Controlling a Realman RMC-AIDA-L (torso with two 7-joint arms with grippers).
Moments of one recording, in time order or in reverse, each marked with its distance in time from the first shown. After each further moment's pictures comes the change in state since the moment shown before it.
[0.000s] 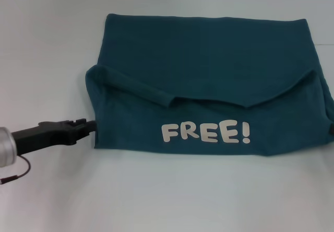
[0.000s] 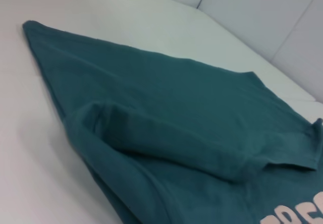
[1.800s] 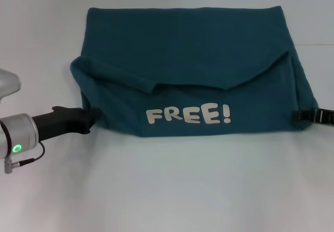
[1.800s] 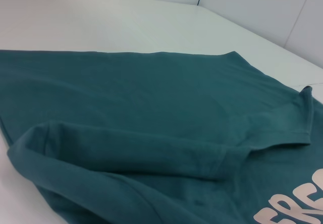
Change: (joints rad) left arm -0.090 0.010 0.053 -0.137 -0.048 -0.205 0.197; right arm 0.199 0.006 -0.103 0.143 -0.127 0.274 0.155
